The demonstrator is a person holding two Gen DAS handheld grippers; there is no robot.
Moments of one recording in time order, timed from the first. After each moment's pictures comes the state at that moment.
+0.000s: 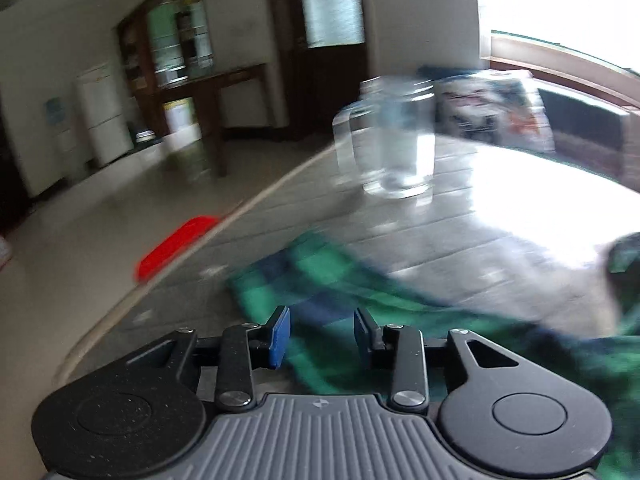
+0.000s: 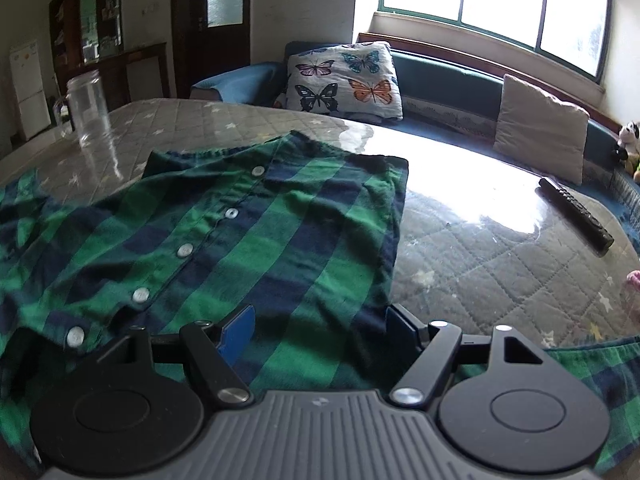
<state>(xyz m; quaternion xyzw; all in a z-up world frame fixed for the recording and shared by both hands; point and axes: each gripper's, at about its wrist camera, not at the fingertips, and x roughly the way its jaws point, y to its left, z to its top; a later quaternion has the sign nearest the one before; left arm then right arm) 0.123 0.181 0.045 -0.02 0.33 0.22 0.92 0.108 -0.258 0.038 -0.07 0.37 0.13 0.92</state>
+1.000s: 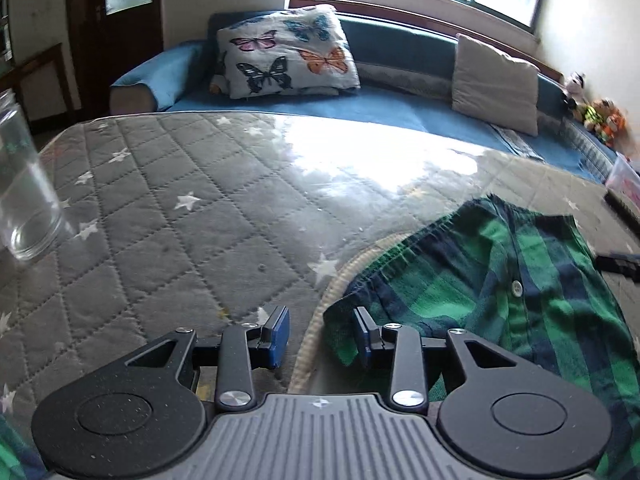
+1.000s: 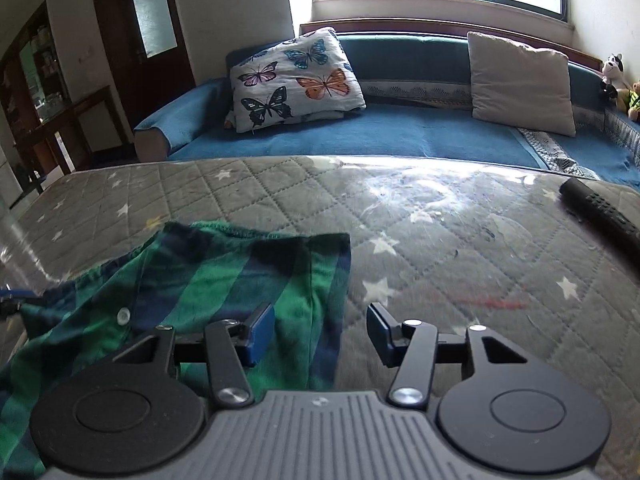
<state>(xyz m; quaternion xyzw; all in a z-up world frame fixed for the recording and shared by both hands) 0.324 0.029 0.006 -0.02 0.42 -0.04 0.91 0.297 -0.296 0.020 0.03 0.39 0.09 0.92</state>
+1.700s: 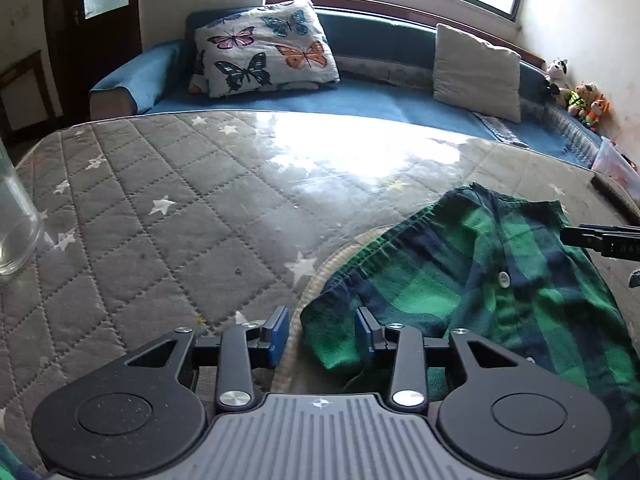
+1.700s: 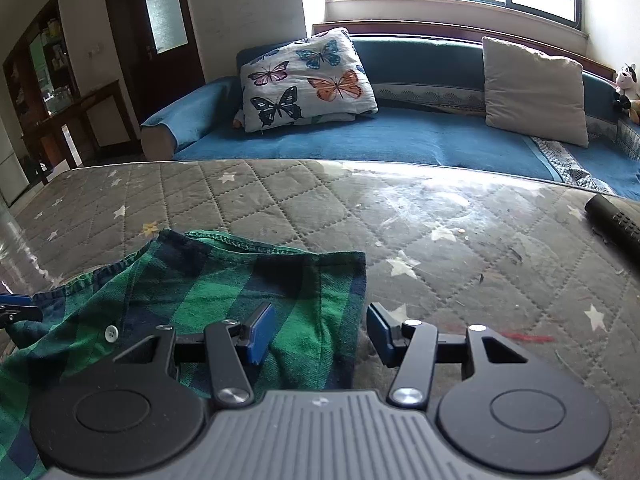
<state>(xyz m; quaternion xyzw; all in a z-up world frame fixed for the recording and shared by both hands) 0.330 0.025 0.003 -0.02 0.43 -0.07 0.90 0.320 -0.287 0.010 0.02 0.38 0.11 0.92</state>
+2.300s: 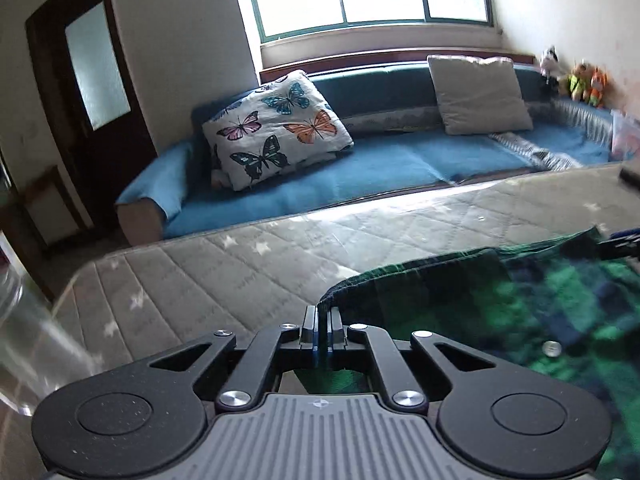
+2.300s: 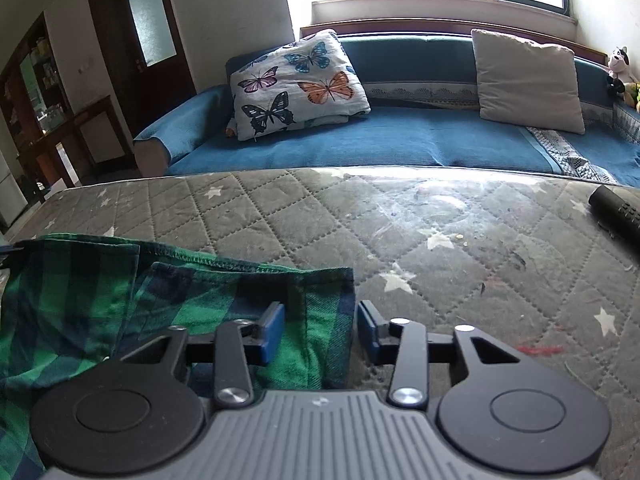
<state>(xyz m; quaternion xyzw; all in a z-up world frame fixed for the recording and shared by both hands) 0.369 0.008 0.027 0.13 0.32 -0.03 0.94 0.338 -0.295 0.007 0.05 0.38 0.10 0.92</state>
